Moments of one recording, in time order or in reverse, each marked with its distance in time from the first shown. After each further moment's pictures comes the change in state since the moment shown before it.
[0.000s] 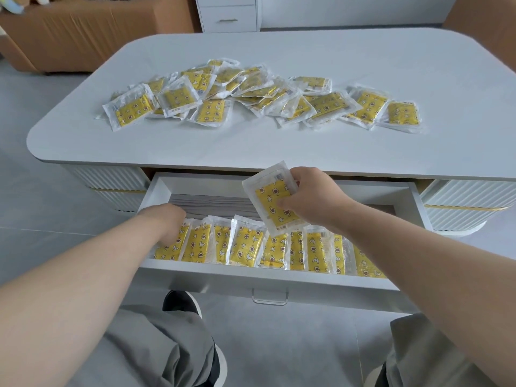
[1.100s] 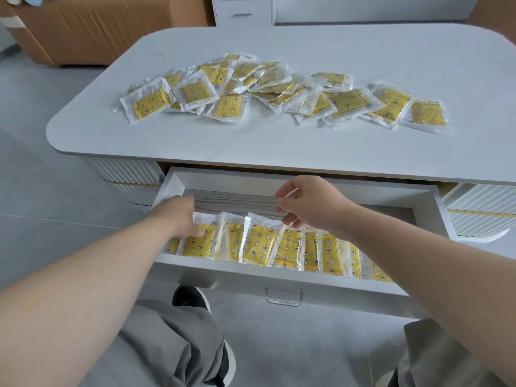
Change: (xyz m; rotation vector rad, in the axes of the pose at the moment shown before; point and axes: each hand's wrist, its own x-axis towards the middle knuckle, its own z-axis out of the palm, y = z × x) left_hand 0.005 -0.007 0.013 -0.403 0.192 -0.101; right_hand 0.009 -0.002 0.025 0.148 -0.143 -0.003
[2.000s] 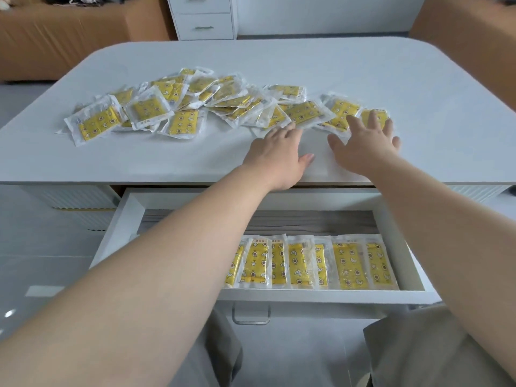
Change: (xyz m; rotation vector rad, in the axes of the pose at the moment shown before) left_hand -0.009 0.244 -0.101 -0.106 0.449 0.643; right_hand 0.050 0.050 -0.160 -0.696 0.571 0.284
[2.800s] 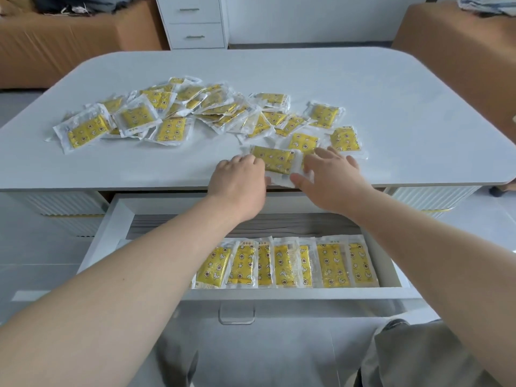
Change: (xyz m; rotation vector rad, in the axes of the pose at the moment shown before) left_hand -0.055 0.000 -0.002 0.225 0.087 -0.068; right_hand -0.064 -0.002 0.002 -0.041 -0.068 -0.378
